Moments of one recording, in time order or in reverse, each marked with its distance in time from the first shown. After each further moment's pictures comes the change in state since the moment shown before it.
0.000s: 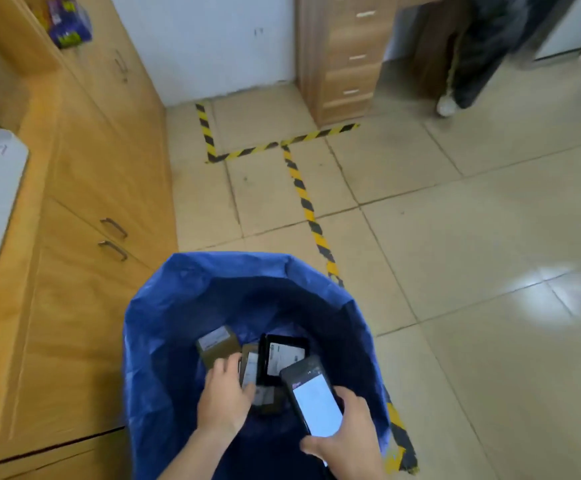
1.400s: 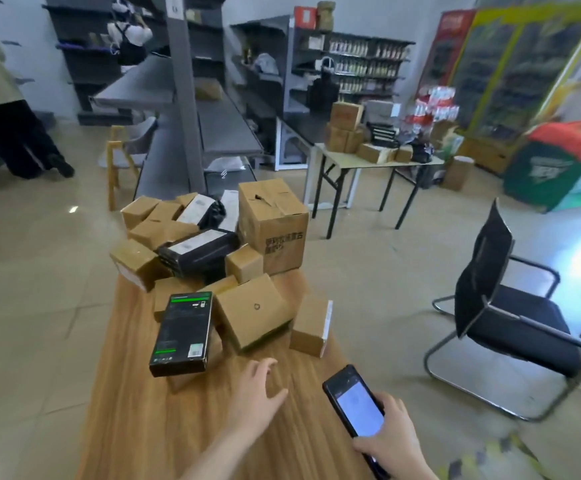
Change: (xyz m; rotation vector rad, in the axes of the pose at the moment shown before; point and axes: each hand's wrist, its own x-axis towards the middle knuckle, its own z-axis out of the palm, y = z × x) left_hand -0.736 0.615 0.332 0.251 -0.725 1.620; right_hand -0.616 0.588 -0.401 0.752 1.273 0.757
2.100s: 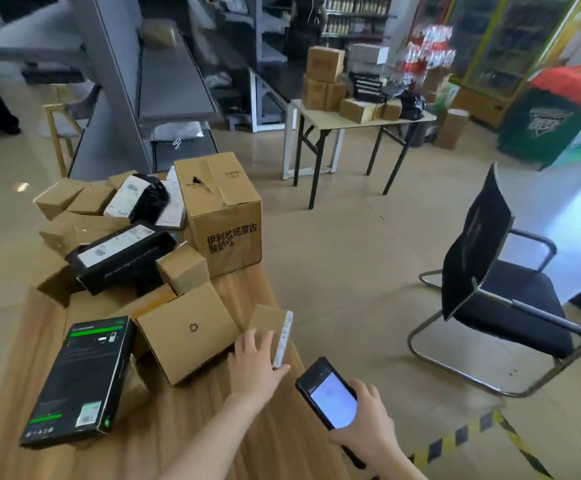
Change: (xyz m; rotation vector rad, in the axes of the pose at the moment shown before) left_hand 0.164 0.069 0.105 0.352 -0.034 -0.011; right_hand 0.156 0.030 -0.031 -0.140 -0.133 0.064
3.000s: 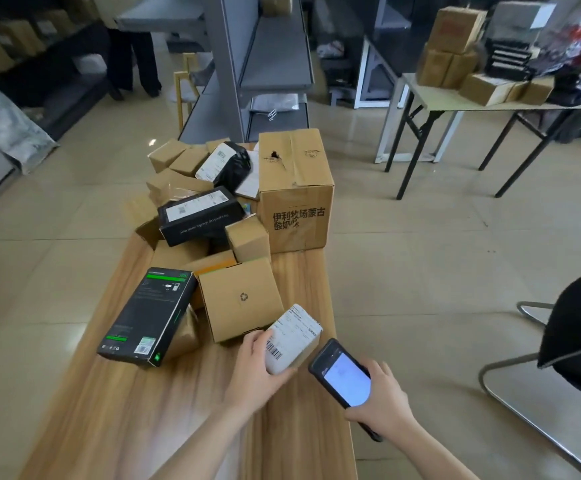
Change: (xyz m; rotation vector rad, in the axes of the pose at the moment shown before) left_hand -0.045 -0.039 -0.003 -0.430 0.136 -0.241; right_hand 0.079 -0.017 -0.010 -0.147 -0.258 -0.304
